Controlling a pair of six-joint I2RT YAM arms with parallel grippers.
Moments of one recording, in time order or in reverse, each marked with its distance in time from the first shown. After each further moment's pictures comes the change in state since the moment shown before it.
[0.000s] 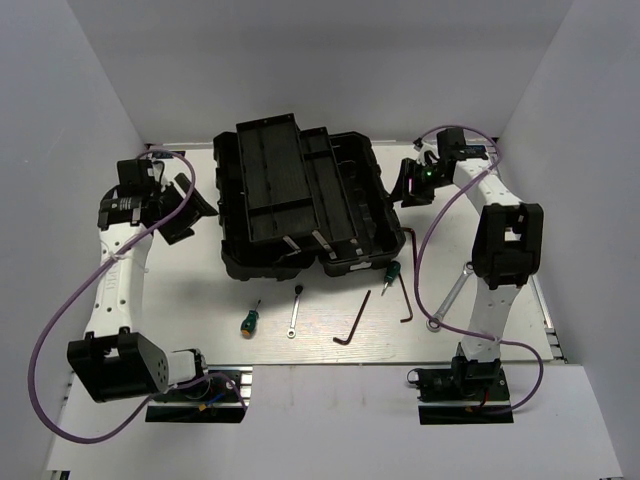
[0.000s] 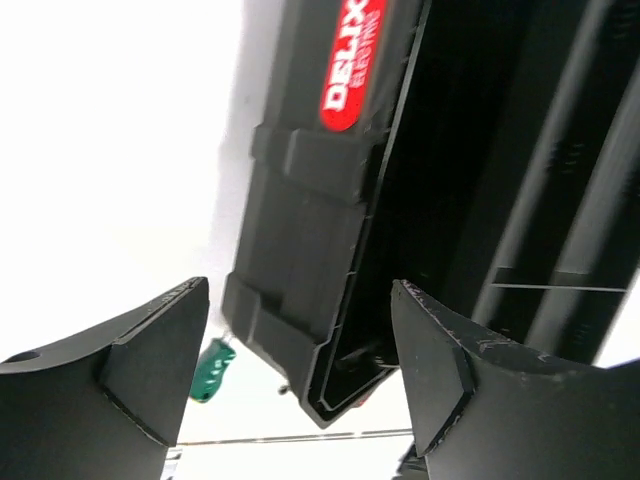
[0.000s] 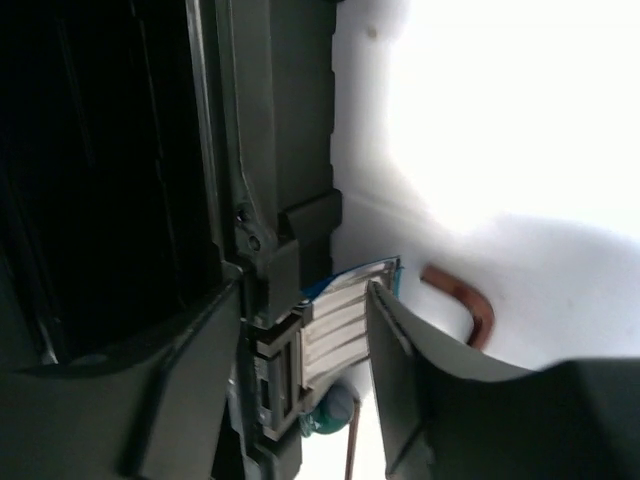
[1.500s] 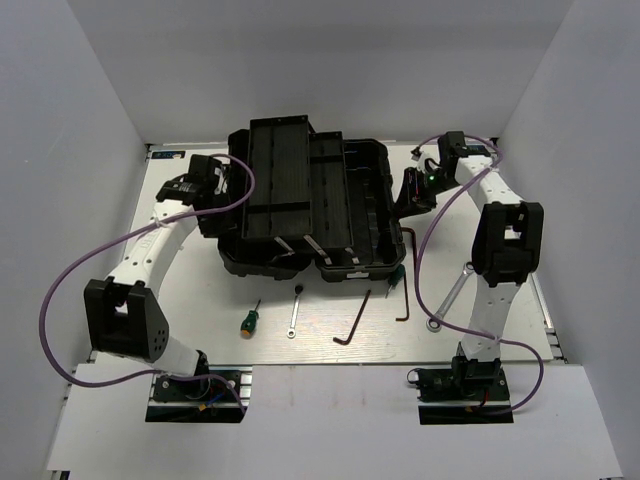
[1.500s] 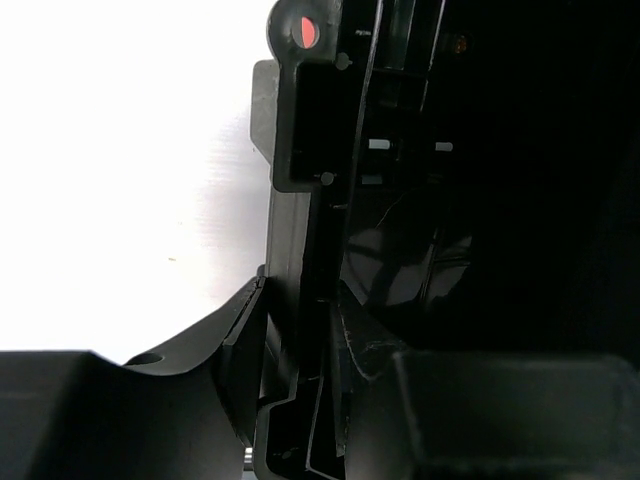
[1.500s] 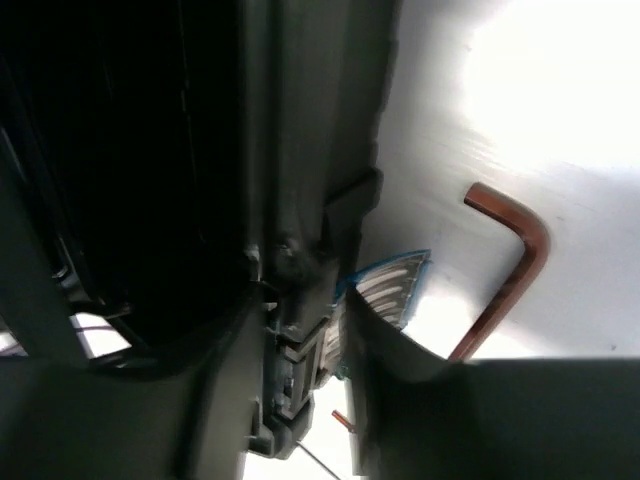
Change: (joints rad) left arm -0.323 0.213 0.001 0.012 -0.333 0.199; right arm -0.016 0.011 0.033 -0.227 -0.062 -0.083
